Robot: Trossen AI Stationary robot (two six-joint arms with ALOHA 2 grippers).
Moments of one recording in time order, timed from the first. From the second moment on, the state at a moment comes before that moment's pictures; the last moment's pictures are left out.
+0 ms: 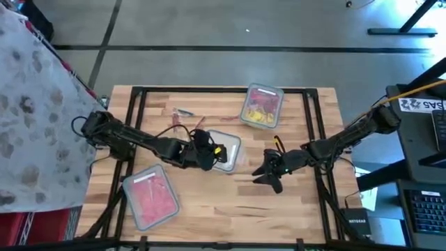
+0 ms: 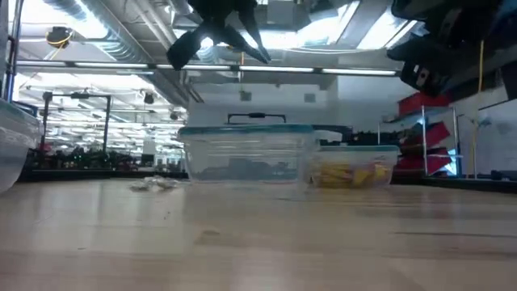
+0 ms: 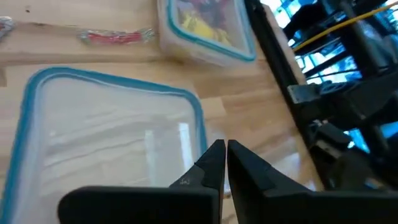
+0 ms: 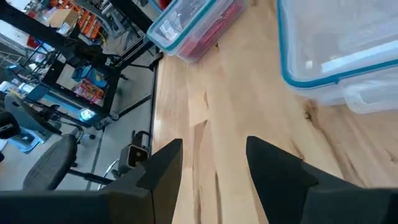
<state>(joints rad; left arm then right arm) -0.26 1.64 1.25 -0.39 -0.73 -1.36 0.40 1.14 0.52 0.17 0.06 0.79</state>
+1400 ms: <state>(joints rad) -0.07 1.65 1.17 -1.00 -0.34 -1.38 0.33 1.22 0.52 -0.11 0.19 1.06</state>
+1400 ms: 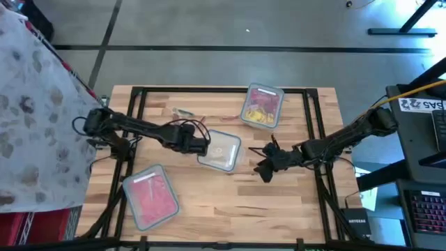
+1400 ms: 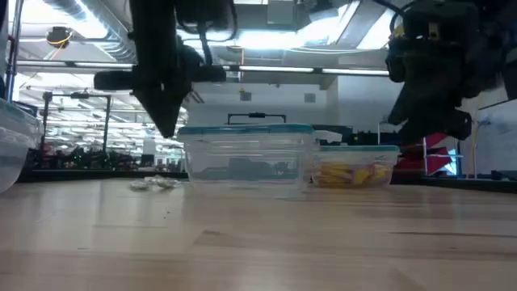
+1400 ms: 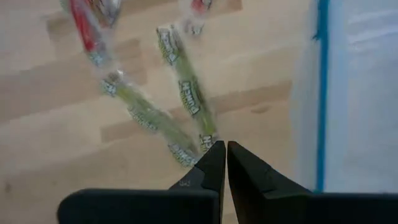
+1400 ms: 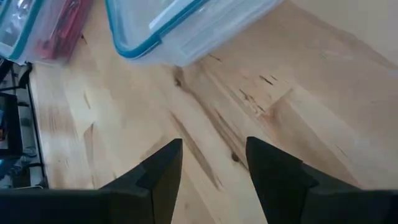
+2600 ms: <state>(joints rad) -0.22 1.68 1.44 -0.22 -0.59 -0.96 0.55 1.19 0.52 -0.16 0.05 0.81</state>
